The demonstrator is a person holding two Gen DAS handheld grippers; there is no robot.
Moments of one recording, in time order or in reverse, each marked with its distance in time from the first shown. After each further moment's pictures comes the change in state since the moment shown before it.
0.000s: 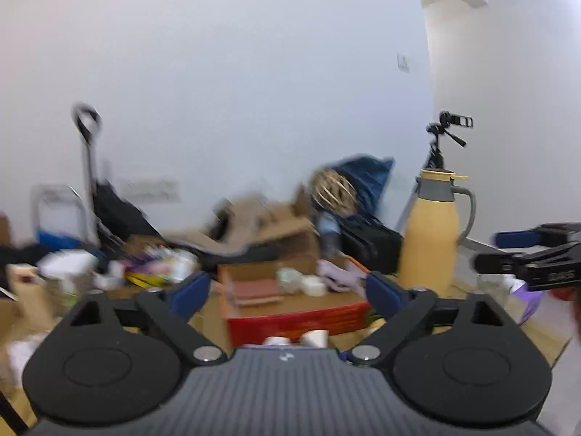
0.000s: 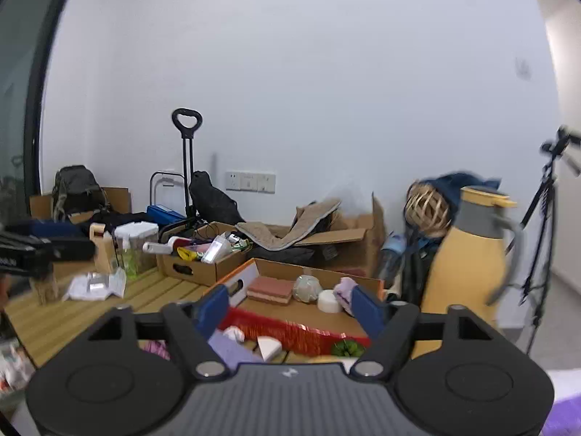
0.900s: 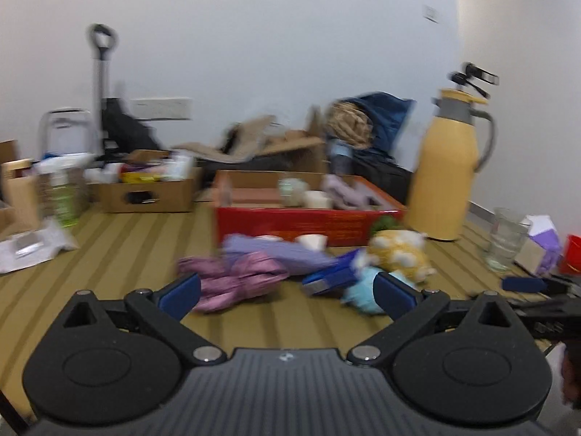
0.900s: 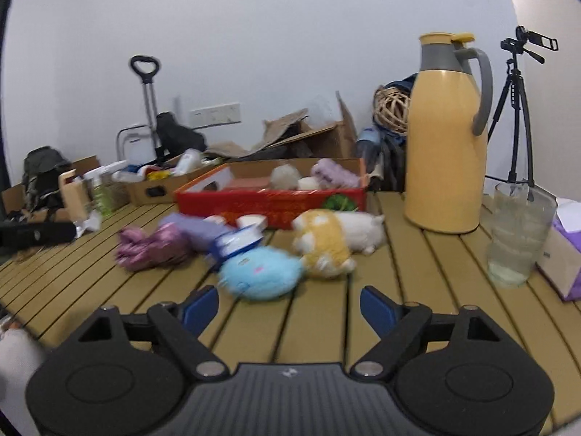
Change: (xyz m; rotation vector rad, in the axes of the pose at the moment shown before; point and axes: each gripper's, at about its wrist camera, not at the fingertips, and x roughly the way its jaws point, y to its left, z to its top) left arm 0.059 -0.031 -0.094 -0.099 0.217 -0.014; right arm 0.040 -0.010 -0.133 0.184 0.172 -0.071
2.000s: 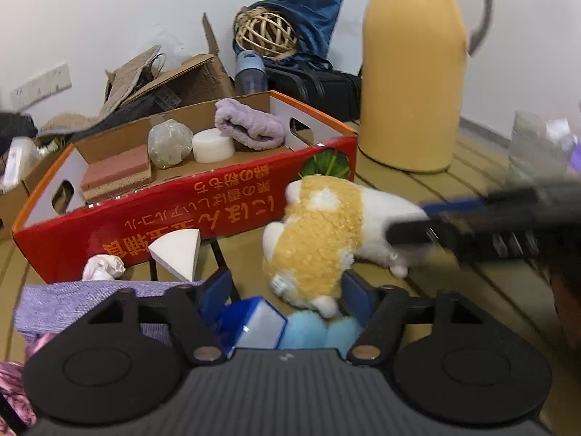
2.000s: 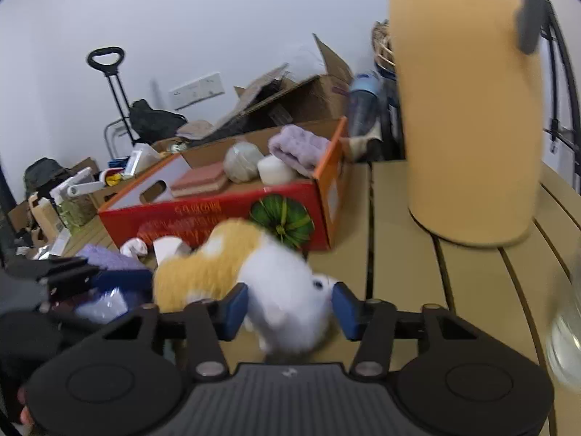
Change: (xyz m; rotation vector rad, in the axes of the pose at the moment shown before) left arm 0.217 -0.086 0.009 0.204 0.257 -0.121; right arm 0.173 -0.109 0.037 0.111 0.159 0.132
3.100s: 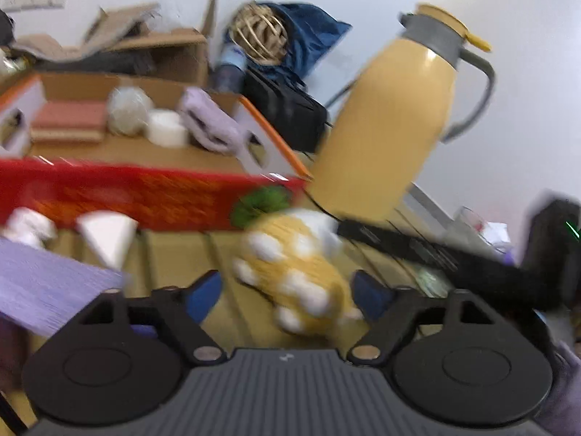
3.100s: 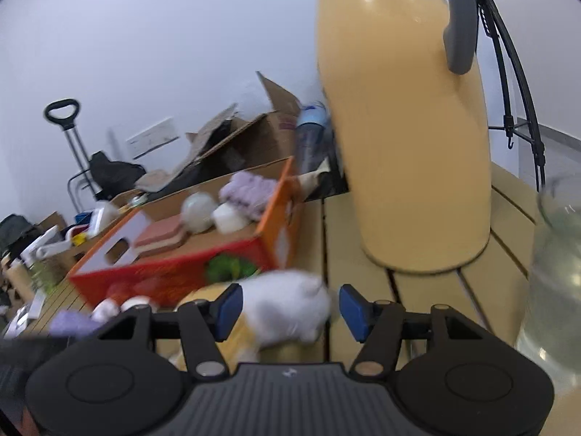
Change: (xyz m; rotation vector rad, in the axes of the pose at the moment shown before) left arm -0.002 0.013 0.017 -0.307 0.015 -0.318; right arm -0.004 -0.025 0.030 0.151 -0.105 -0.093
